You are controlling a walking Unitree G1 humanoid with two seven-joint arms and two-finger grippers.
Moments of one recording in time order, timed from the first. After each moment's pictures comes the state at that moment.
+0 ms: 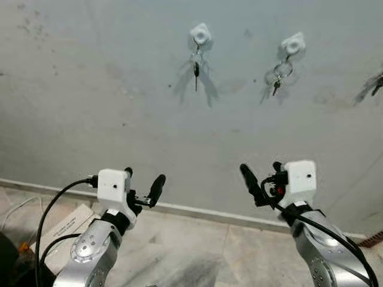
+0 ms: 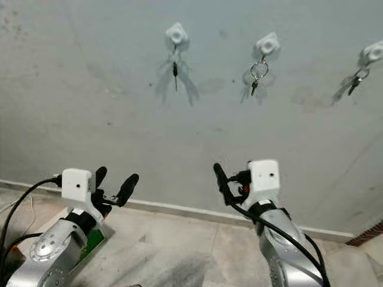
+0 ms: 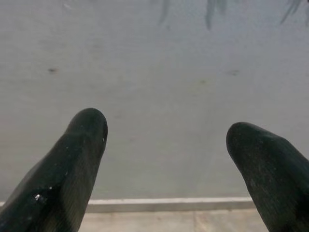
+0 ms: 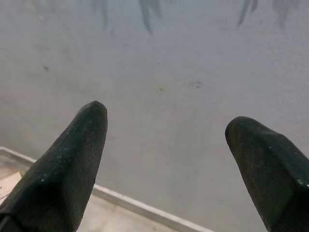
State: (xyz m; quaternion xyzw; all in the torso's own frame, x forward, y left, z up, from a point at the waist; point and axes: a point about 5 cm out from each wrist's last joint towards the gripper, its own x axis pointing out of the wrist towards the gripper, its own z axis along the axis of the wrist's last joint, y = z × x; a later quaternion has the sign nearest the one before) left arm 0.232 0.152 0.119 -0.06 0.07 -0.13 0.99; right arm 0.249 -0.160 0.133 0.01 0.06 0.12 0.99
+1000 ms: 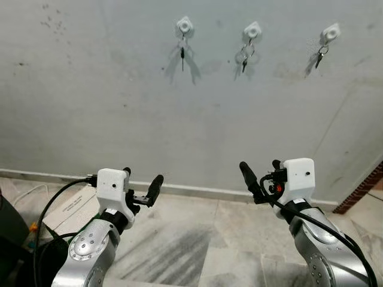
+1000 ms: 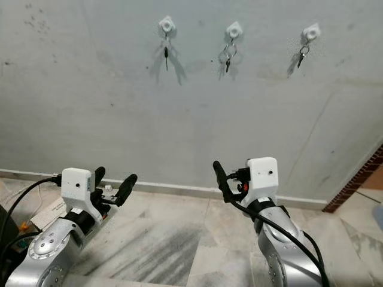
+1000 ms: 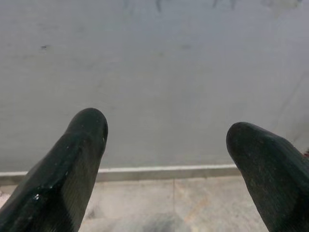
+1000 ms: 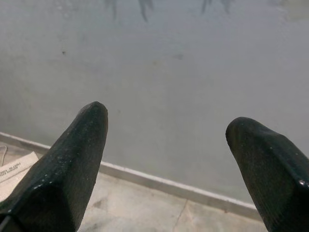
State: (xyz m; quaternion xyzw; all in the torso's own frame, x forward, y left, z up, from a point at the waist) left arm 0.235 0.146 0.115 -0.06 0.08 -0.14 0.99; right arm 0.252 -0.166 0.133 0.00 0.07 0.11 0.99
